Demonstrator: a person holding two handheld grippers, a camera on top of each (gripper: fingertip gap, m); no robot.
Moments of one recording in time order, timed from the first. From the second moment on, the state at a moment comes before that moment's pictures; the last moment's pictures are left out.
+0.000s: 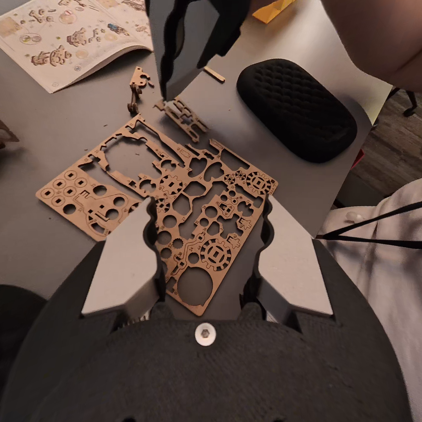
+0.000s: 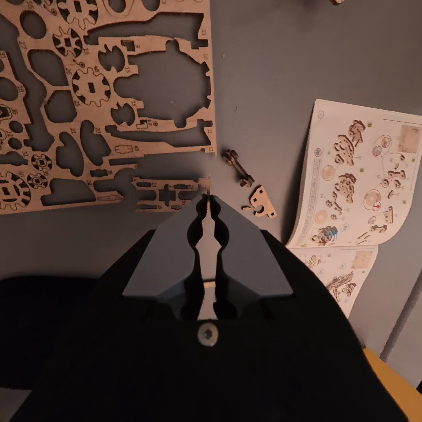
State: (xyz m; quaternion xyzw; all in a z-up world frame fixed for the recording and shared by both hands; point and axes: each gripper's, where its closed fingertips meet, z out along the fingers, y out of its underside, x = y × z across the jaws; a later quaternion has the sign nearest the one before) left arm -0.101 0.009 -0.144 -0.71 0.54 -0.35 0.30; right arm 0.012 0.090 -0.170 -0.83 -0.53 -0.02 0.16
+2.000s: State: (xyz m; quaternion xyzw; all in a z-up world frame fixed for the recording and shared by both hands) left arm -0.102 0.002 -0.170 -0.70 0.59 -0.31 0.26; right arm 0.005 0.096 -0.181 -0.83 -0.54 0.00 0.15
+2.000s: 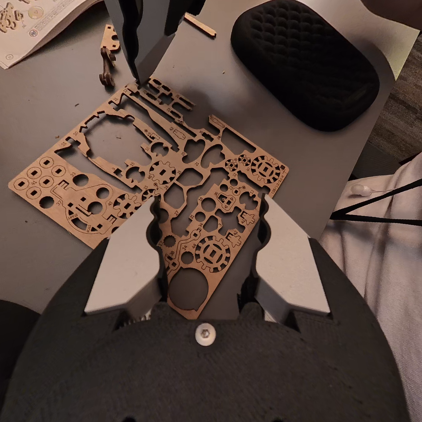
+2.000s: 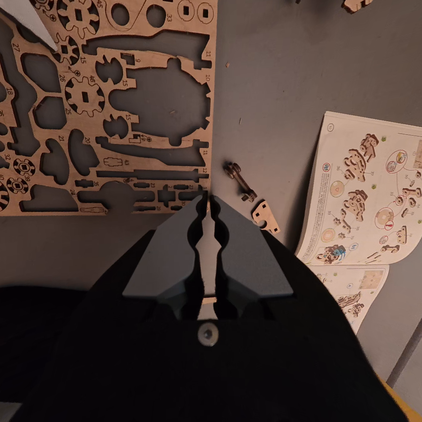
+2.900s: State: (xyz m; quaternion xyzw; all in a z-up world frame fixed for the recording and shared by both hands) left arm -0.128 0.022 -0.148 -0.71 0.57 -0.28 0.32; right arm 0.006 0.094 -0.182 -0.84 -0.52 0.00 0.16
